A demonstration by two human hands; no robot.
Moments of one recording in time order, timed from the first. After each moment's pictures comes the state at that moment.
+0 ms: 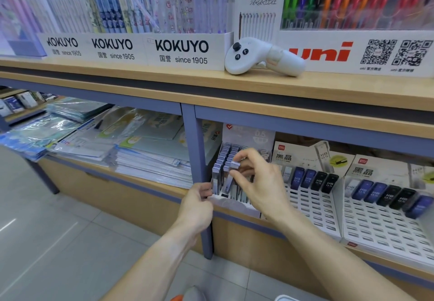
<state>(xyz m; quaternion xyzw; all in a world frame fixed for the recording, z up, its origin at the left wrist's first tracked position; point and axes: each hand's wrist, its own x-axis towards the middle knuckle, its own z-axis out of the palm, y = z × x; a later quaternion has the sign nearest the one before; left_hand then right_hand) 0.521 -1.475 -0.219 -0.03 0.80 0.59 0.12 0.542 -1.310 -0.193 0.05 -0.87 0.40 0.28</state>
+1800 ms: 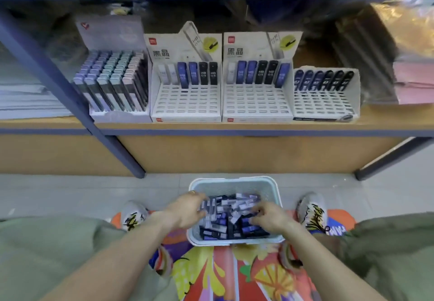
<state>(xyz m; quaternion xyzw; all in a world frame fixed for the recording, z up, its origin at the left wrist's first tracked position) 0.683 -1.365 -0.403 0.40 0.84 0.03 0.36 0.851 -1.159 -0.426 -0.34 -0.82 0.39 -0.26</state>
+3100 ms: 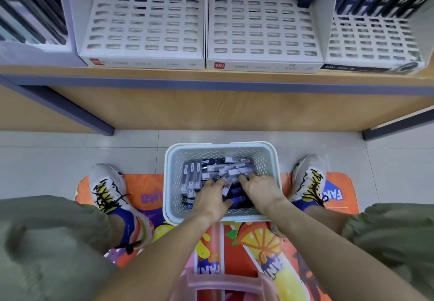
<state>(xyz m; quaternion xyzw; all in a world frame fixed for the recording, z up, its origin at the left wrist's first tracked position) 0.763 -1.290 -0.526 0.24 0.85 0.17 0.43 0.838 -1.142 -0.512 -0.07 -0.94 -0.02 -0.33</state>
